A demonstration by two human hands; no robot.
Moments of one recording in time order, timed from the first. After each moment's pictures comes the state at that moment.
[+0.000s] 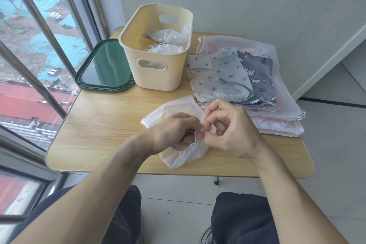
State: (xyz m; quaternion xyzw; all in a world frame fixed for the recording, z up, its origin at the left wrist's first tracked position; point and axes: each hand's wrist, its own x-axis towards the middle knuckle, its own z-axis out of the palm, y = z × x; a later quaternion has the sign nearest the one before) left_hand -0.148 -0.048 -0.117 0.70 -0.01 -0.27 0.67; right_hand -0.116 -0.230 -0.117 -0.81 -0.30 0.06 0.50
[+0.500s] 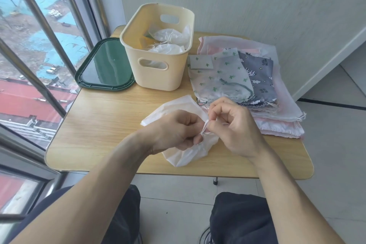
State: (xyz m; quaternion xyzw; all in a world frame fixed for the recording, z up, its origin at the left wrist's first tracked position) left_hand -0.149 -0.043 -0.117 0.70 -0.03 -0.27 0.66; right_hand -0.112 -0.228 -0.123 -0.78 -0.25 0.03 0.57
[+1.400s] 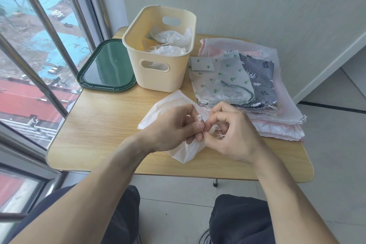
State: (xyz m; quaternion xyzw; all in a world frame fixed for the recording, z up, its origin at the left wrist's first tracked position) left_hand -0.147 -0.037 -0.127 0.75 -0.11 -0.14 0.64; right_hand -0.119 -0.228 -0.116 -0.84 -0.29 0.03 0.45
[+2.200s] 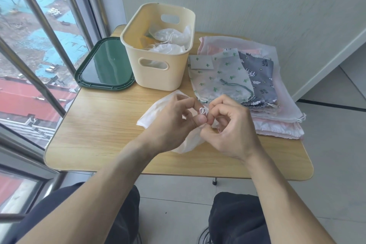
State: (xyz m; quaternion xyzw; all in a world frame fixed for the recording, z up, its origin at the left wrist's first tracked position) left_hand -0.149 -0.045 -0.122 0.82 -0.09 0.02 0.57; right_hand -0.119 -0.216 -0.122 -0.81 -0.29 -0.07 0.50
